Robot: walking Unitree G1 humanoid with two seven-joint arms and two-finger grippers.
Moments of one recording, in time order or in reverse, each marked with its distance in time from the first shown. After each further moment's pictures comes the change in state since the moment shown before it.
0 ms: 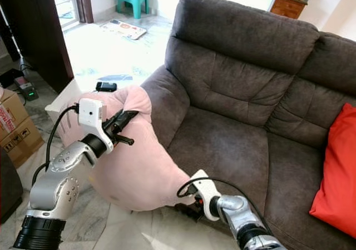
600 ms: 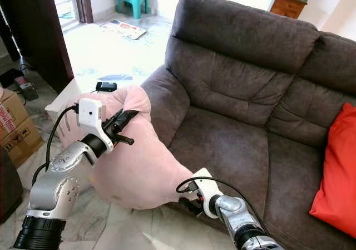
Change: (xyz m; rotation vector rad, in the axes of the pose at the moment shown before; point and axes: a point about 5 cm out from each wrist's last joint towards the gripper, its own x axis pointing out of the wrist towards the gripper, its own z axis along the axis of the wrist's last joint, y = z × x) left arm 0.000 0.001 0.001 -0.006 -0.005 0.008; right arm 0.002 -0.008 0.005 0.021 -0.020 -0.199
